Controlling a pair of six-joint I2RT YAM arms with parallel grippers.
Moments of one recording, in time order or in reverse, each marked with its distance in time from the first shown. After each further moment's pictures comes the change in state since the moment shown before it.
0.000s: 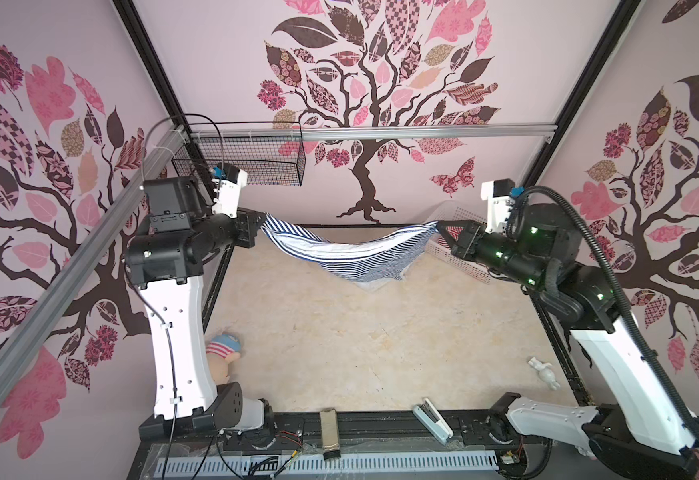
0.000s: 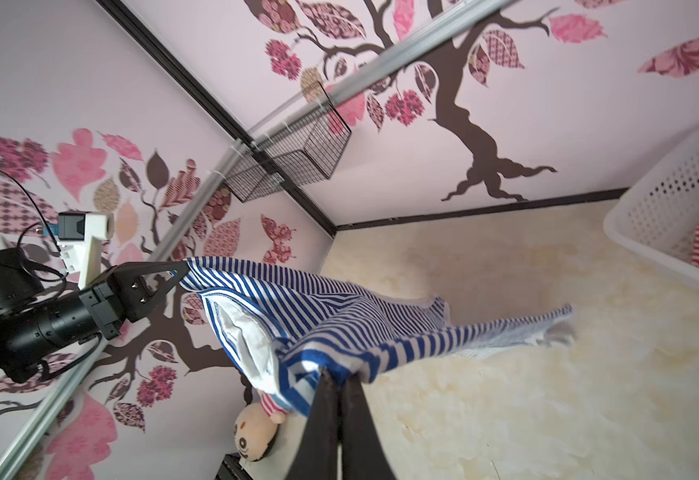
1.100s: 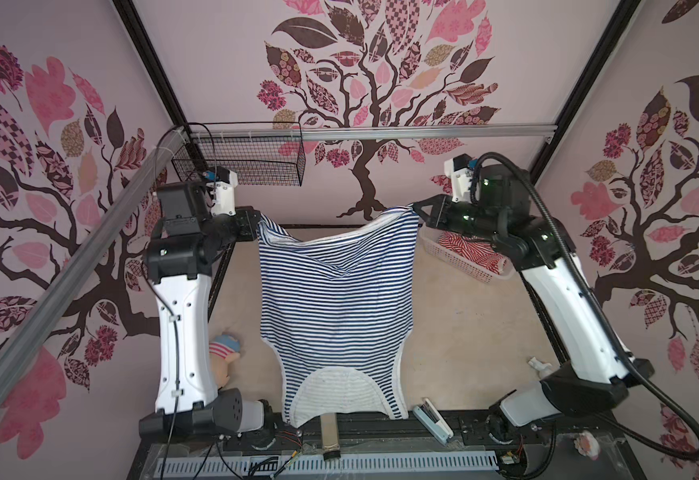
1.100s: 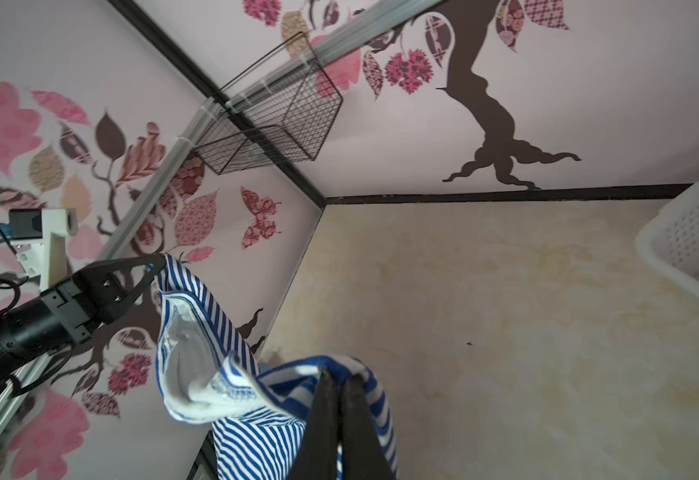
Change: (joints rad) left arm -0.002 0.079 -0.254 0.275 -0.115 -0.176; right arm -0.193 0.435 0.294 -0.094 -0.230 -0.087
